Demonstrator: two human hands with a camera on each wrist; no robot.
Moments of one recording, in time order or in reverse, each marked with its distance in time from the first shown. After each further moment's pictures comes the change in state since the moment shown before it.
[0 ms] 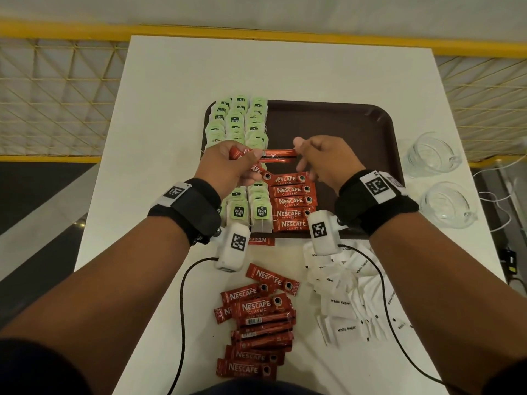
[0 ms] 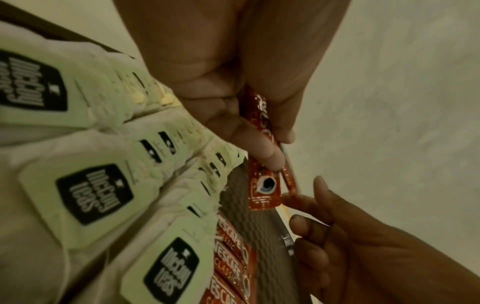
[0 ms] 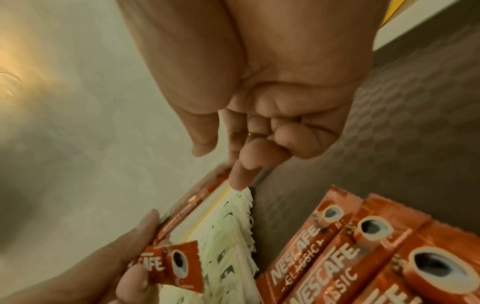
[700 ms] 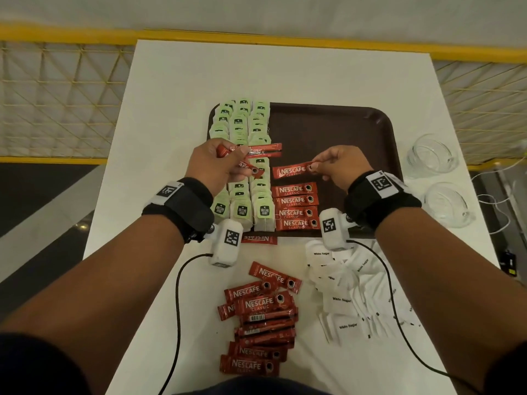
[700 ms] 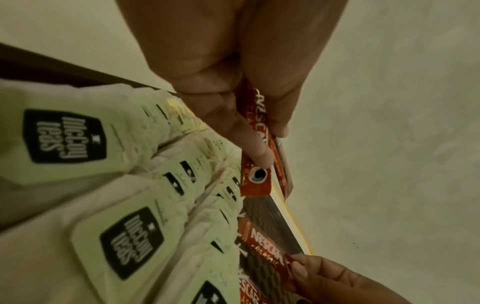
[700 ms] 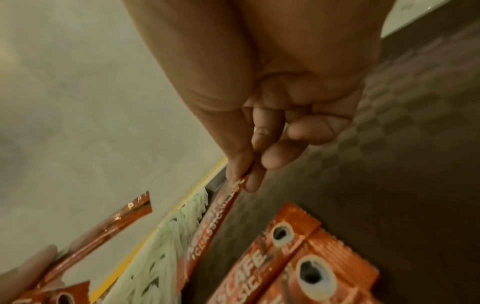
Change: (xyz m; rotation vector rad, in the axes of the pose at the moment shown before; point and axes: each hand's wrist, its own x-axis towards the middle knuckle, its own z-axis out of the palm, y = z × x) left_hand -0.001 -0.001 -0.018 -0.061 0.121 0.009; right_hand 0.006 0.028 -0.015 -0.073 0.072 0.137
